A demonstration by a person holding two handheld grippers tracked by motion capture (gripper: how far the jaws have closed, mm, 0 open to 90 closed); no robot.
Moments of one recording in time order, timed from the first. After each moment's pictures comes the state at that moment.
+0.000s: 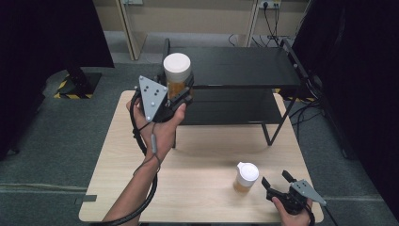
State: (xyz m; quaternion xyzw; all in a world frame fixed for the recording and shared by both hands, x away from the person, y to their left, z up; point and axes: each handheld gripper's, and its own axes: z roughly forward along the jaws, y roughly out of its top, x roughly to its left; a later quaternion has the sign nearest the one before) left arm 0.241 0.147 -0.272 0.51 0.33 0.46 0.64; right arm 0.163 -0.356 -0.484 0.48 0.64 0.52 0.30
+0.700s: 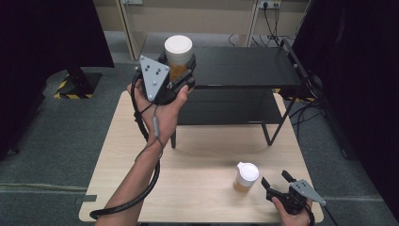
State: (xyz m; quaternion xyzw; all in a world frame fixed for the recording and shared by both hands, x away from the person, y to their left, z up) left arm 0.262 0.143 -0.243 0.51 0.34 0.47 0.64; right arm 0.163 -0.357 -0.483 0.48 0.64 0.52 0.30
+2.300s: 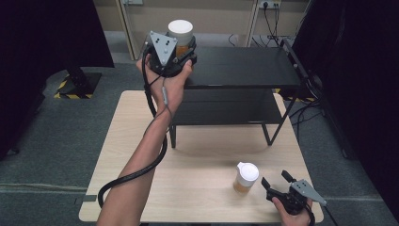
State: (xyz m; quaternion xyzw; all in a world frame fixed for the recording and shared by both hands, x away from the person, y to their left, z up) left arm 0.329 0.128 -0.226 0.52 0.38 0.48 0.60; right arm 0.164 -0.359 -0.484 0.48 0.64 0.53 0.29
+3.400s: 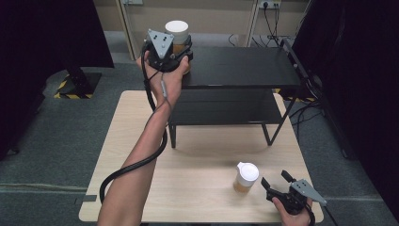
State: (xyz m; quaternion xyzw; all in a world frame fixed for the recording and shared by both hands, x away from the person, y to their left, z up) left arm 0.350 0.134 -0.231 0.52 0.41 0.46 0.59; right arm 0.165 -0.361 -0.483 0.48 0.64 0.53 0.29
